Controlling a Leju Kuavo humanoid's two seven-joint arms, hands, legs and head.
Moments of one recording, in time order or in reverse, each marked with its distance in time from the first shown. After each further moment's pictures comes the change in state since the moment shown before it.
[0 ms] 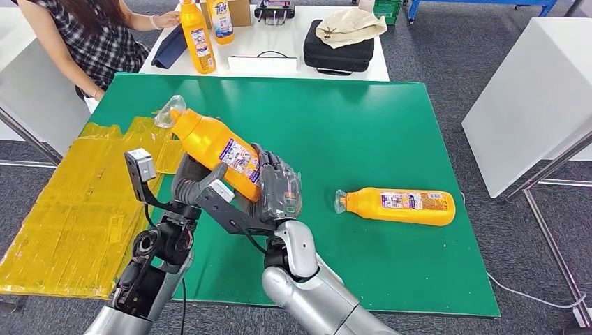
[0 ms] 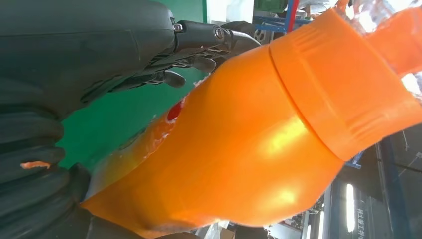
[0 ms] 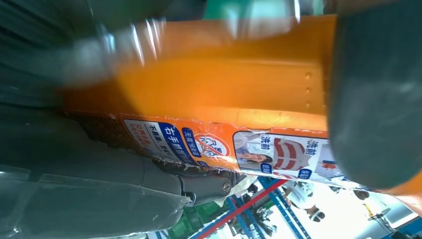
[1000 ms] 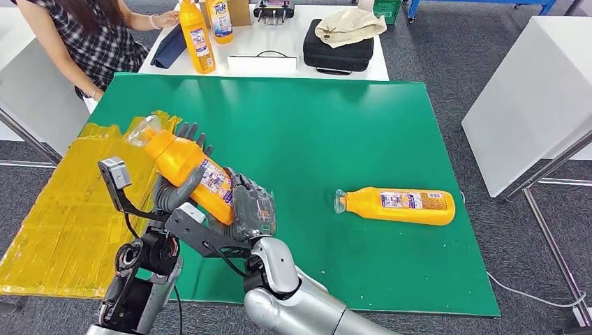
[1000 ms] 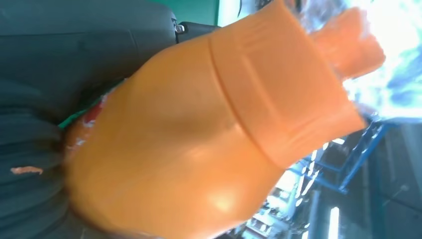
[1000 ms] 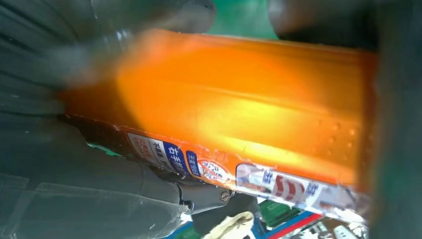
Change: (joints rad) left arm 0.091 -0.008 0.085 -0.128 0.030 0.042 0.088; right arm -0.051 -0.011 0.310 -0.007 -0.249 0.086 0.126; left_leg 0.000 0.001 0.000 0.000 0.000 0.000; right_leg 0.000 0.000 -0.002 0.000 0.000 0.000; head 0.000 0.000
